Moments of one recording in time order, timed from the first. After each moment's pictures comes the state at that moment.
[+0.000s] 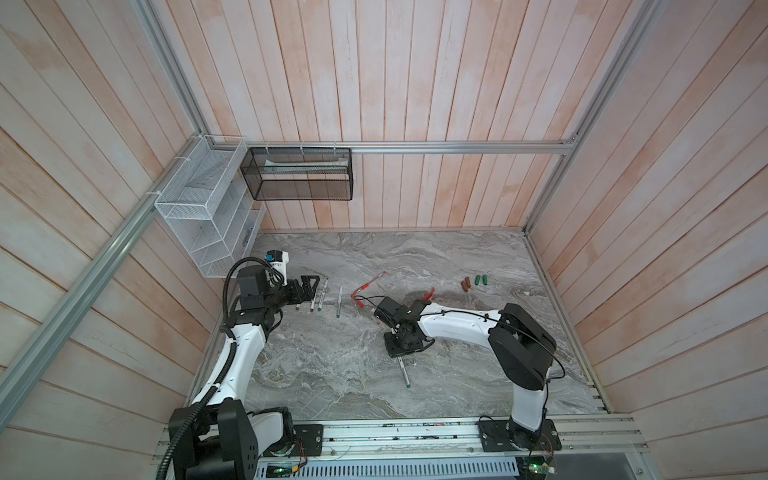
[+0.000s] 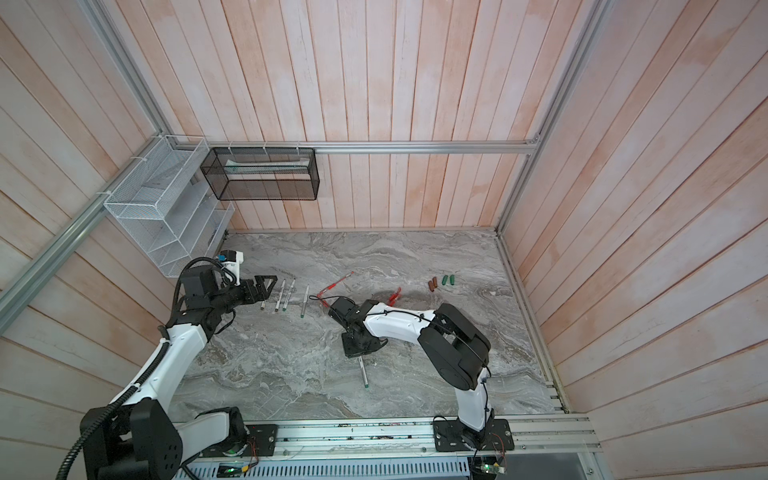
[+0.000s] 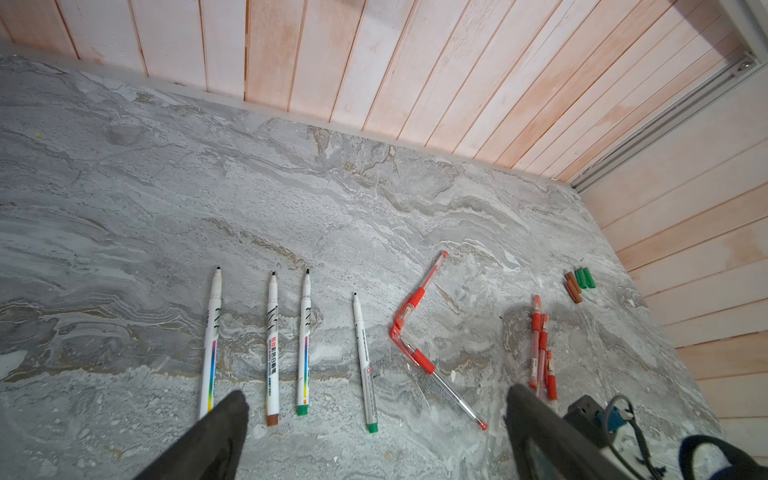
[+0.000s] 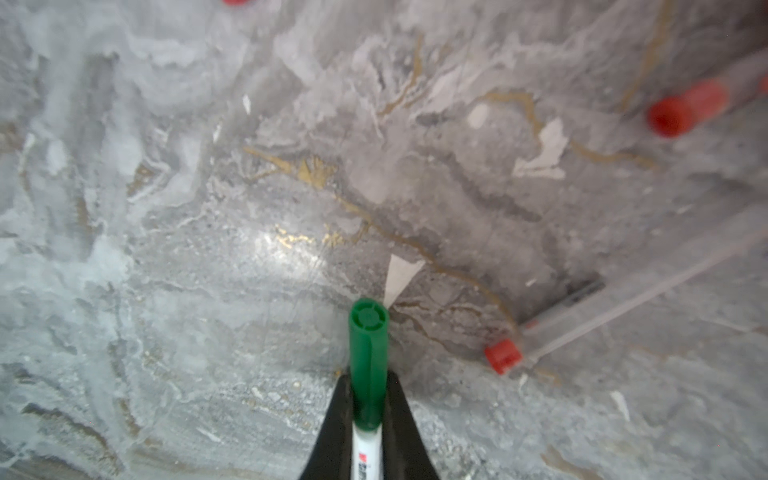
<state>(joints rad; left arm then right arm) 0.14 1.19 0.80 -0.16 0.53 -0.16 0.95 1.91 1.26 -0.74 -0.04 0.68</state>
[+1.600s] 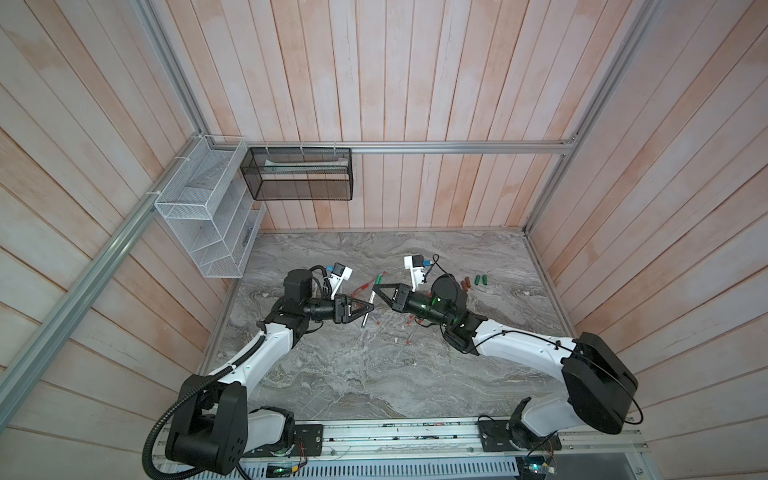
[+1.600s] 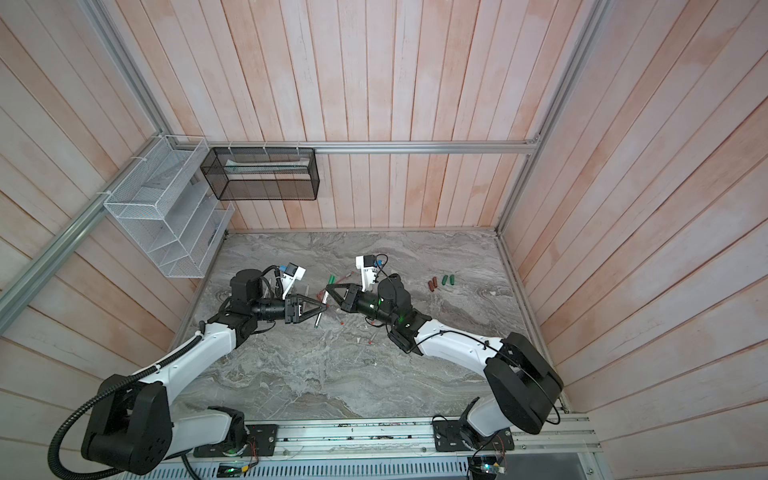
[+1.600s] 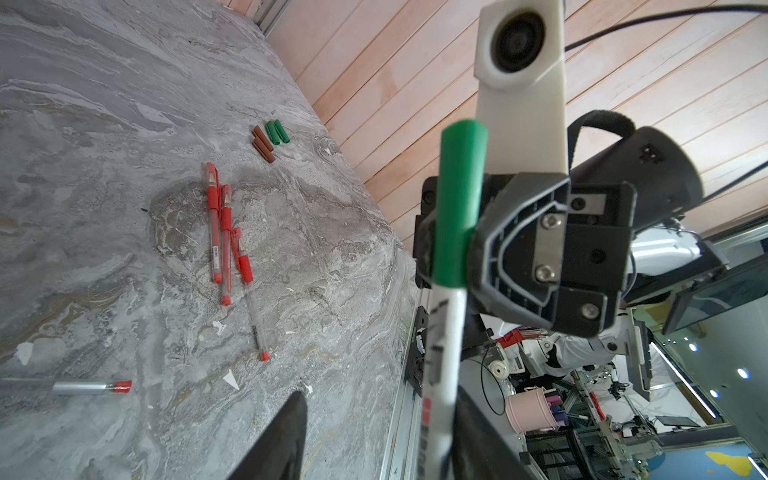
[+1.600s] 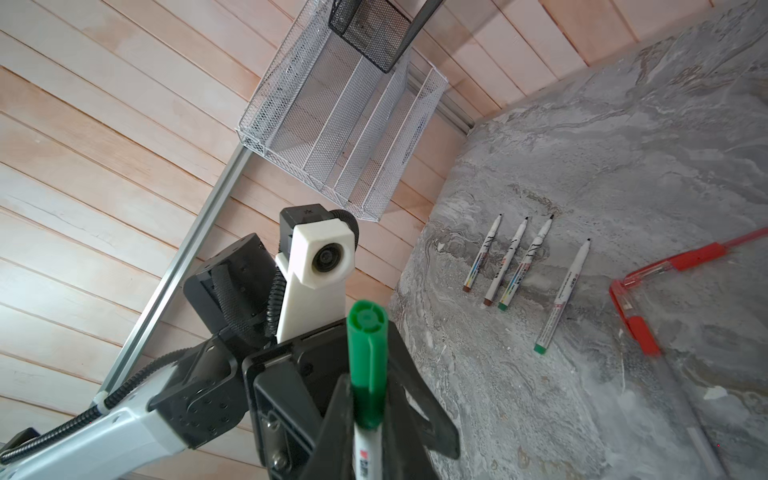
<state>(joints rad) -0.22 1.28 0.72 0.09 1.15 -0.40 0.83 1.48 0.83 0.61 -0.31 0.97</state>
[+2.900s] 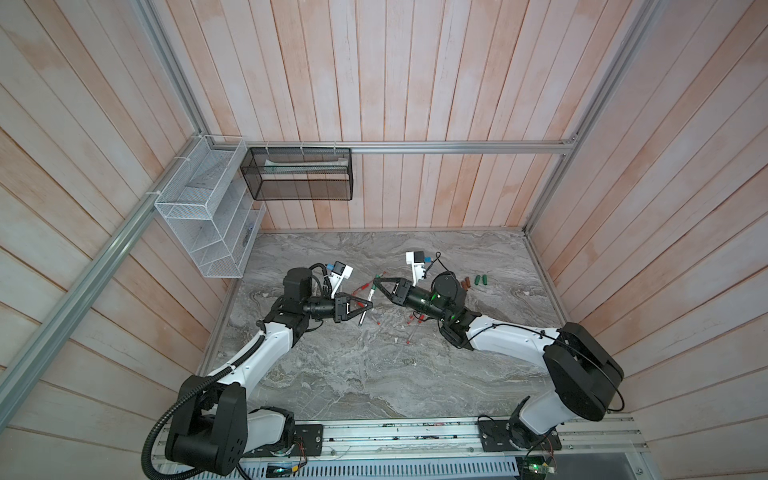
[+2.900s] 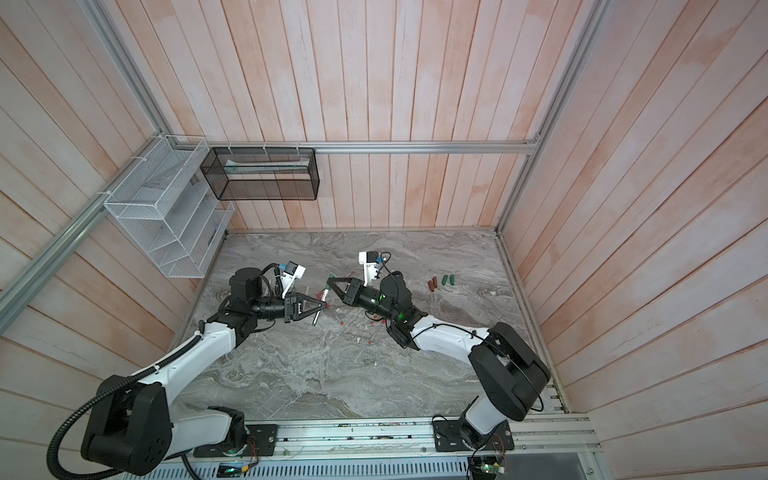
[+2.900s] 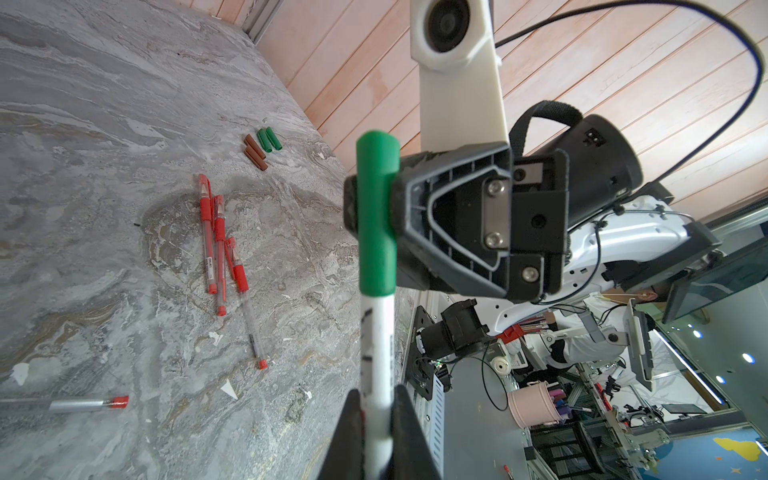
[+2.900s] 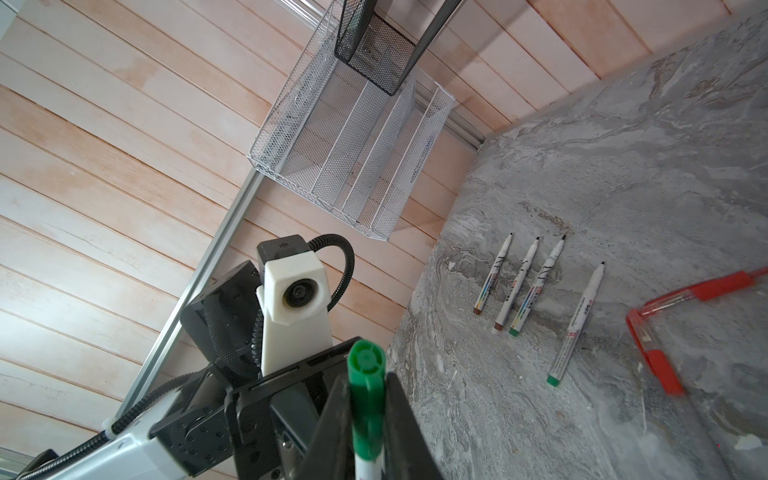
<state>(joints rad) -0.22 1.28 0.73 0.10 1.16 -0.40 0.79 1.57 0.84 0.77 -0.36 1.03</state>
